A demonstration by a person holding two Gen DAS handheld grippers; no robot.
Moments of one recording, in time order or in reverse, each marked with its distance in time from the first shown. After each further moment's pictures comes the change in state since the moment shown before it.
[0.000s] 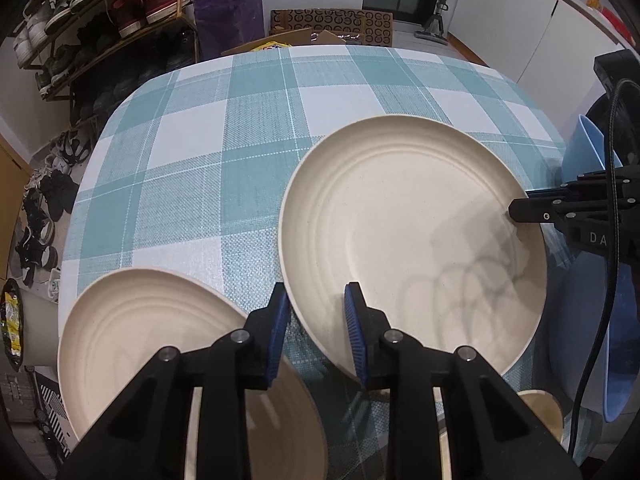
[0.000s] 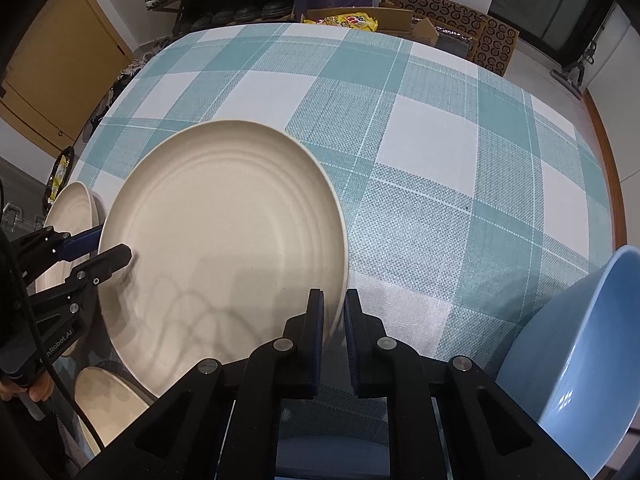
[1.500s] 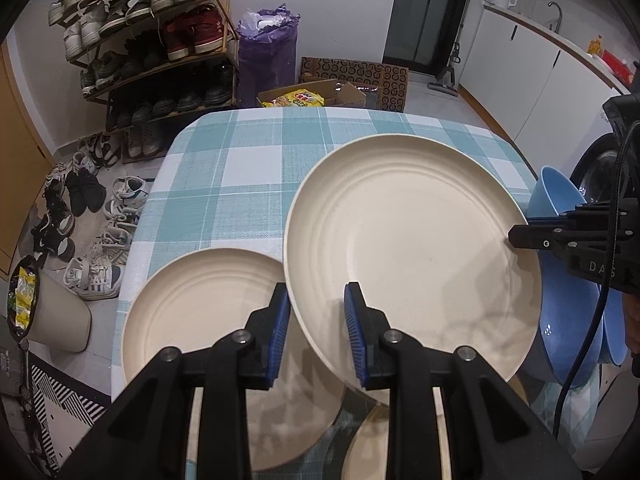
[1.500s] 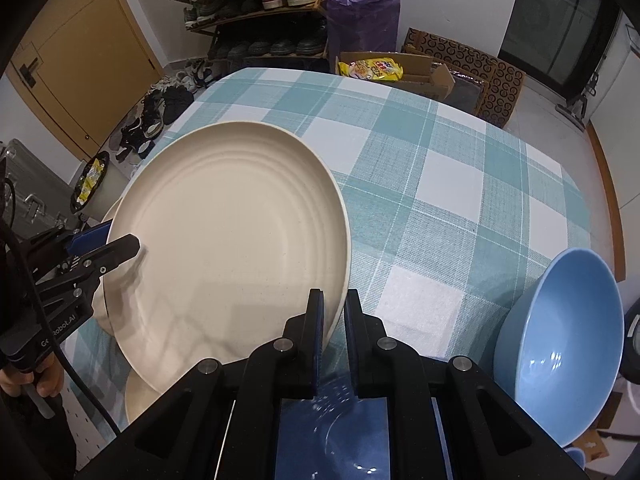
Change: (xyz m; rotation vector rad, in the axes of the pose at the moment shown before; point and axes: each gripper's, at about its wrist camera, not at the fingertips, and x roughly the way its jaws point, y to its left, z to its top) left arm -0.098 0.024 -0.035 -0.092 -0.169 0.014; right arm -0.088 0.055 -0.029 -0.074 -0.142 0.021
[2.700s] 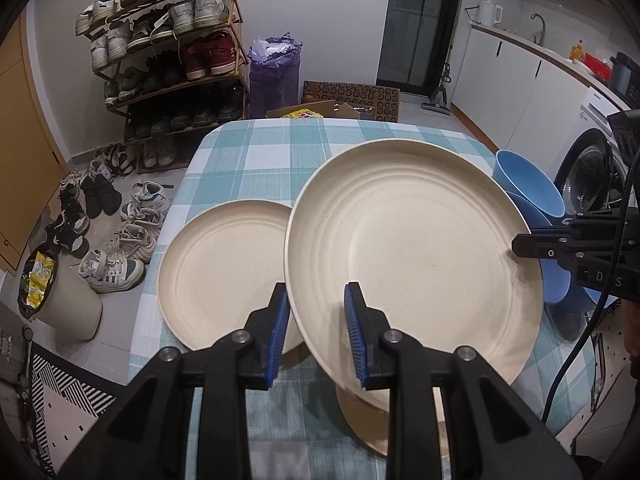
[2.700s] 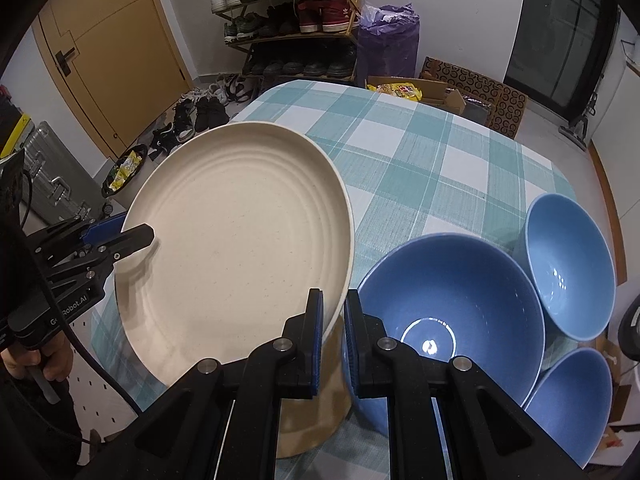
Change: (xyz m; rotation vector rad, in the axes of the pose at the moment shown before) left arm -0.082 -0.006 -0.083 0.006 -0.104 0.007; right arm -0.069 0.052 -0.099 -0.046 -0.107 0.036
